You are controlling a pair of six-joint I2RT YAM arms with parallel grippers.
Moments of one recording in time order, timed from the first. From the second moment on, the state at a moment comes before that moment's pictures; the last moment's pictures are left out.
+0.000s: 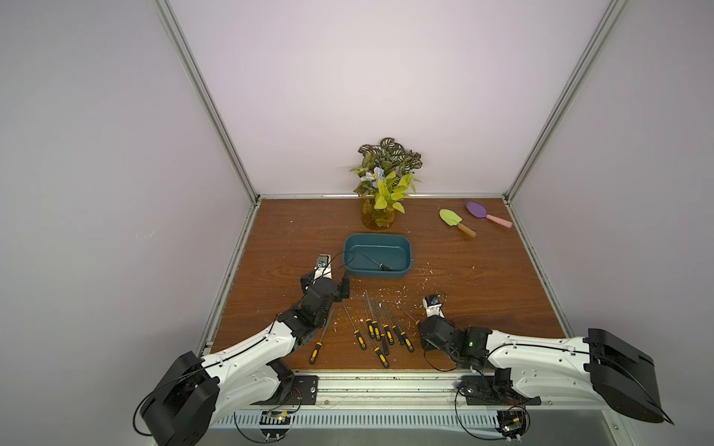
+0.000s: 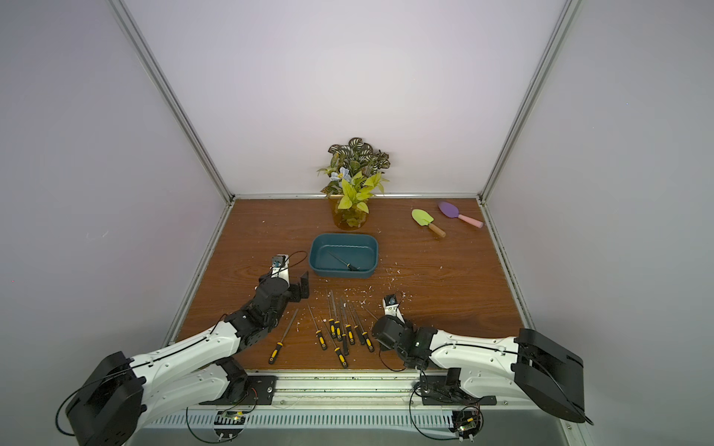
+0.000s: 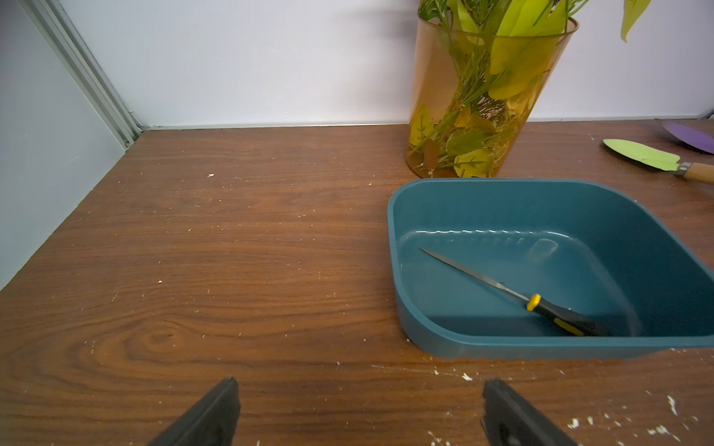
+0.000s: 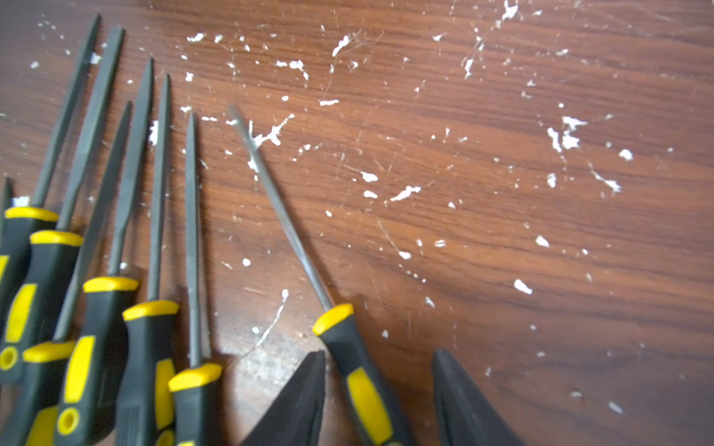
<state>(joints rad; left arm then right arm) -0.67 1.03 0.37 0.20 -0.55 -0.29 1.16 1.12 0.36 -0.25 0.47 0.82</state>
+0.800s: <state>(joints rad) -0.67 1.01 0.37 0.20 -0.55 -0.29 1.23 1.16 0.31 -0.12 0.52 0.78</state>
